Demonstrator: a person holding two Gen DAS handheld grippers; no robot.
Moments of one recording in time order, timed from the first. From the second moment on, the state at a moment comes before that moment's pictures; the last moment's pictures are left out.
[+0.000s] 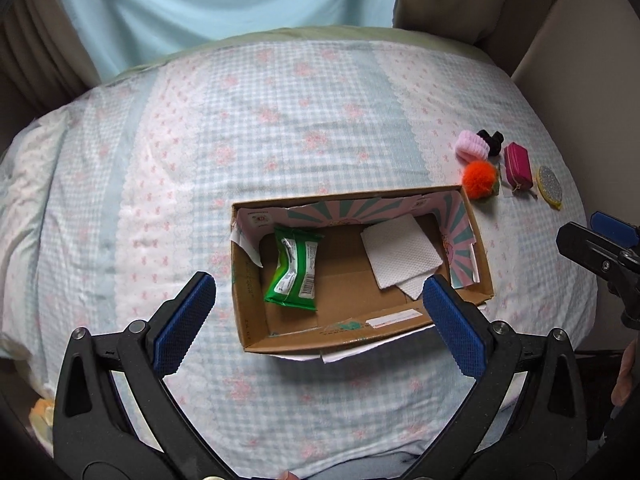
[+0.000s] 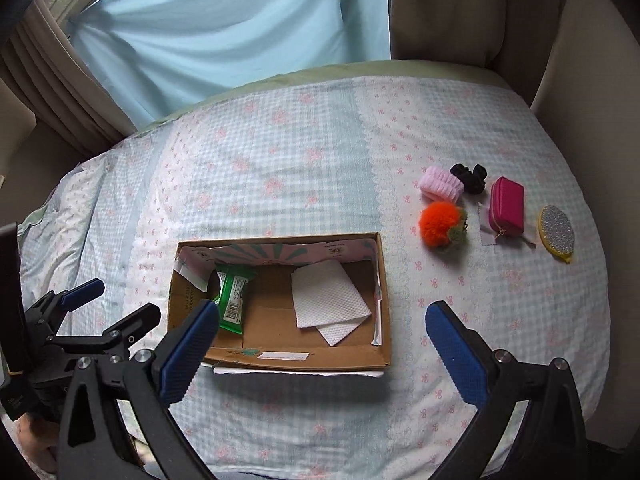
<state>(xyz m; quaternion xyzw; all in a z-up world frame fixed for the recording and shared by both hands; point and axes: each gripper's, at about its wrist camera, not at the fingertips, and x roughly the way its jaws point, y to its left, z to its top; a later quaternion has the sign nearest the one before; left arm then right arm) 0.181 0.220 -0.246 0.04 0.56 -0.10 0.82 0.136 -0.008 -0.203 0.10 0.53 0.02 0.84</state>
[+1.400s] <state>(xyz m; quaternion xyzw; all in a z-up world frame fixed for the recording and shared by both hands) 0.145 -0.085 -0.177 -0.01 0.43 -0.10 0.90 0.131 -0.314 -0.158 0.12 0.43 -0.06 0.89</state>
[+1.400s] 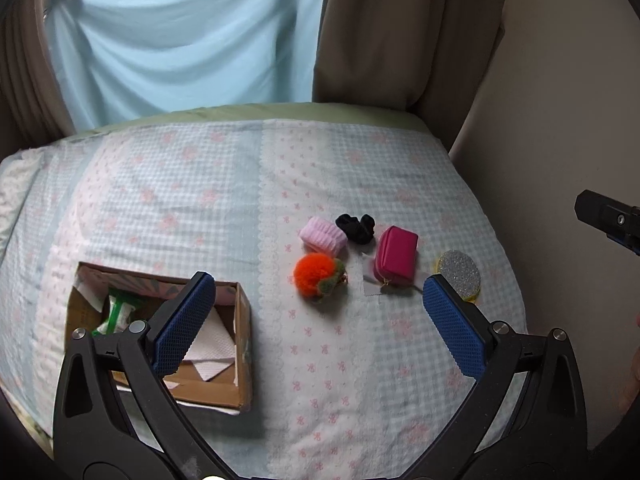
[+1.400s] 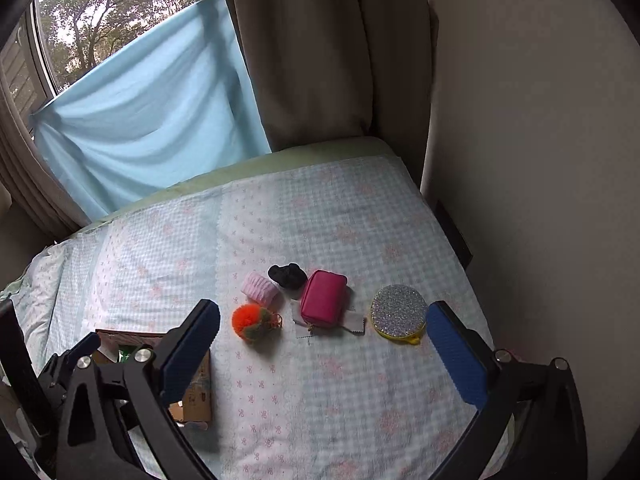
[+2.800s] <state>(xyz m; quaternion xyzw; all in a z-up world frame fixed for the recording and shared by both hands) 0.298 -0.138 -0.486 -0.07 0.47 0.00 0.88 0.312 -0.313 -0.463 0.19 0.55 -0.07 0.81</state>
